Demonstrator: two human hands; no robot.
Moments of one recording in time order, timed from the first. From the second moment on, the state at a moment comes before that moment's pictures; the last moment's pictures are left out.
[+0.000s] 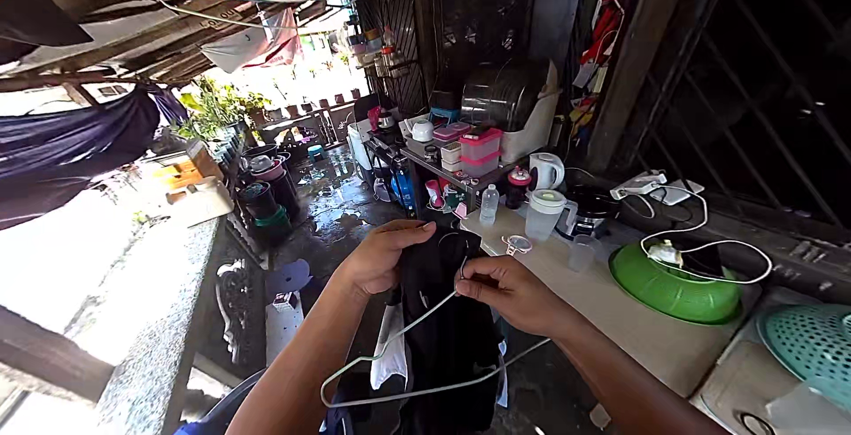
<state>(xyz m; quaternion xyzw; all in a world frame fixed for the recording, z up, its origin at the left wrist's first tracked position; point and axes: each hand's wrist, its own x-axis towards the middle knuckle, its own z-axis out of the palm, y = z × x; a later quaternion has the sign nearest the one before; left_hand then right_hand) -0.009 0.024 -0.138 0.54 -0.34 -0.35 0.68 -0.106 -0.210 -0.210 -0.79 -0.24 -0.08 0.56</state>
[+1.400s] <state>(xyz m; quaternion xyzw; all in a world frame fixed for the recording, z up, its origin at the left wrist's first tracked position) -0.072 -0.027 -0.310 0.76 -0.38 0.24 0.47 -0.164 -0.258 -0.085 -0.81 -0.12 -0.48 0.33</state>
